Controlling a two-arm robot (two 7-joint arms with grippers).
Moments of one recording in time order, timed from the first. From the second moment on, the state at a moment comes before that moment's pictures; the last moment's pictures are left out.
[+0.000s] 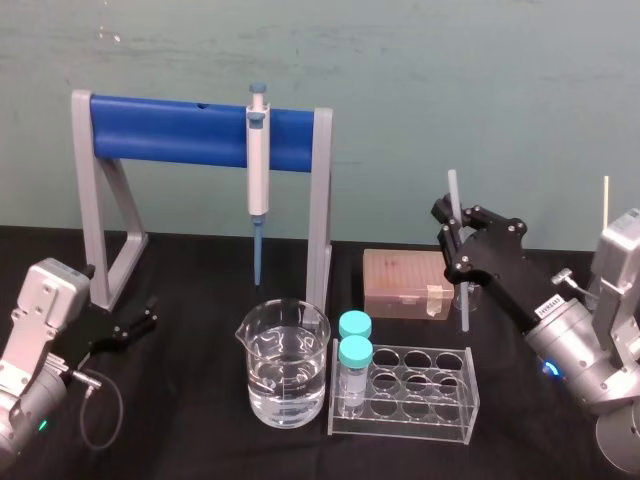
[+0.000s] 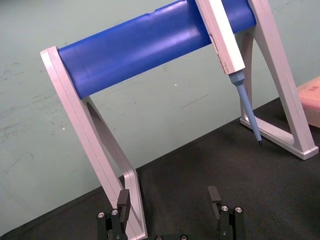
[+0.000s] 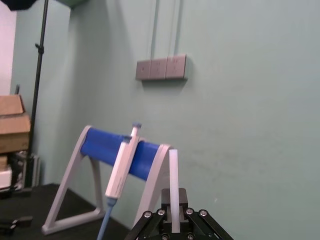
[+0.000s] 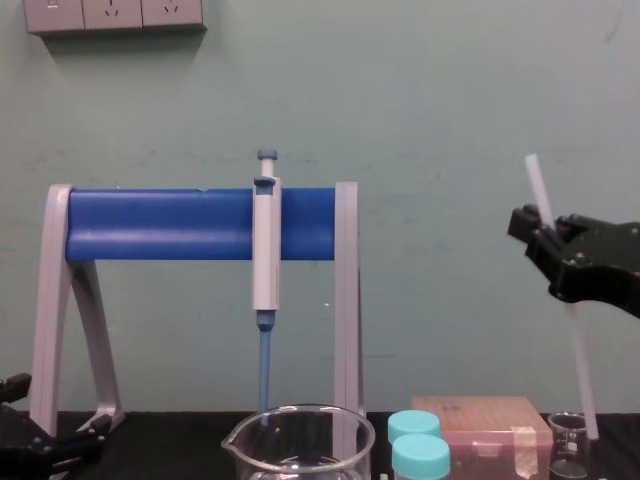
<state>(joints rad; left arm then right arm) -0.20 0.60 0.45 -1.41 -0.25 -0.12 0.03 0.24 0.32 -0.24 -1.40 0.34 -0.40 0.44</state>
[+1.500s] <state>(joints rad) -0.20 0.60 0.45 -1.41 -0.25 -0.12 0.03 0.17 0.26 -0.17 -1.35 0.30 -0.57 0.47</state>
